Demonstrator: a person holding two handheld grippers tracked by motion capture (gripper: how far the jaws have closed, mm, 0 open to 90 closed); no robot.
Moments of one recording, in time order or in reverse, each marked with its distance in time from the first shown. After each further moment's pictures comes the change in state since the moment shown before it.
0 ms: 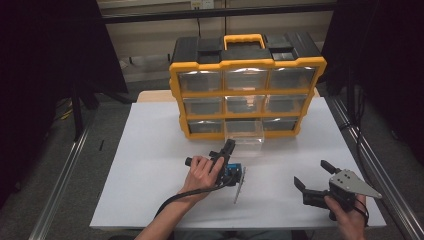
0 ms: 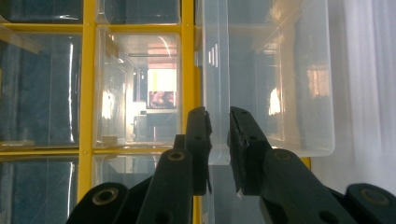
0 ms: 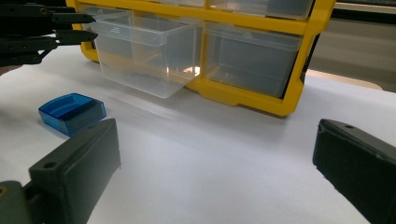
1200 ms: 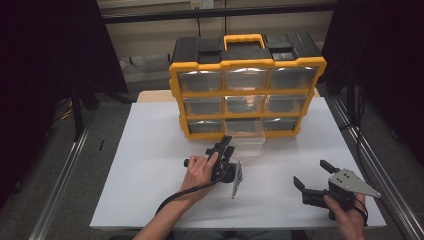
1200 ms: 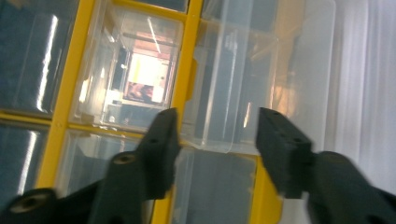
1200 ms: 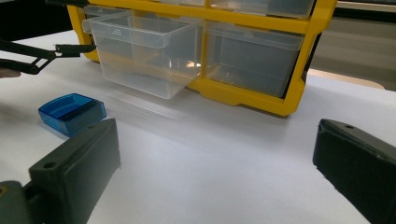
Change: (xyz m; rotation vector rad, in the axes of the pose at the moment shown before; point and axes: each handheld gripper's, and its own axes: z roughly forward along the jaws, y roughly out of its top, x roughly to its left) left arm 0.012 -0.012 -0.001 0.010 -0.071 -0.232; right arm 0.000 0.000 0.002 0.001 -0.002 0.002
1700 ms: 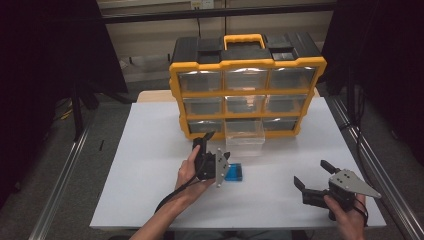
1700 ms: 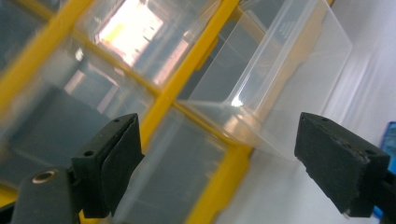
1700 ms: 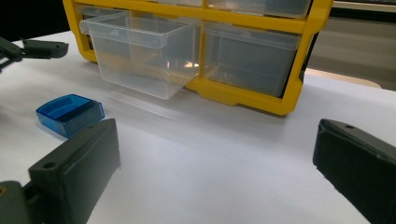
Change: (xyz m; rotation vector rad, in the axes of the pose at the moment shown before) left arm 0.017 -0.035 -0.008 -0.087 -0.129 -0.596; right arm 0.000 0.000 0.000 0.000 -0.006 0.005
